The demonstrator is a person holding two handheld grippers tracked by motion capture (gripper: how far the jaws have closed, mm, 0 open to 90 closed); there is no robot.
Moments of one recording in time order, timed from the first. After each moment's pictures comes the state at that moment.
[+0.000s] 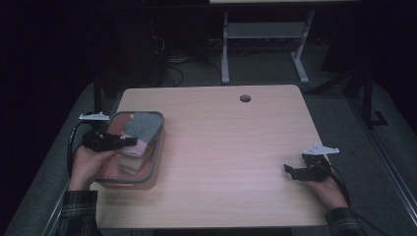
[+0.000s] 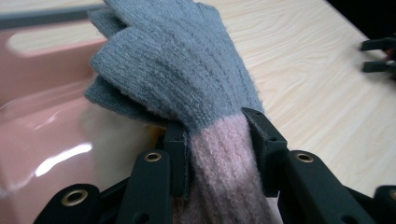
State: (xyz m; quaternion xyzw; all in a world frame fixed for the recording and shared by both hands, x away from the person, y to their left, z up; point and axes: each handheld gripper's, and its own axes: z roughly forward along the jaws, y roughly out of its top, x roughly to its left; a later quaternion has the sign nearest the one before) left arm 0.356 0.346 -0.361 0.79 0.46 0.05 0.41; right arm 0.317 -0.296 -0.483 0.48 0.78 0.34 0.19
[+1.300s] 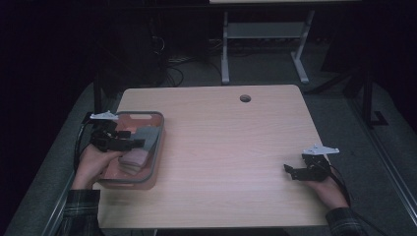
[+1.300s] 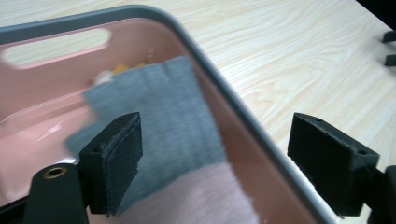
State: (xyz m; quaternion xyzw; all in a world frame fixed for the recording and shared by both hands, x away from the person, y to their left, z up) left arm 0.360 0.315 -0.357 0.80 0.44 0.07 0.40; right arm 0.317 -0.296 -0.483 0.48 0.78 0.34 0.19
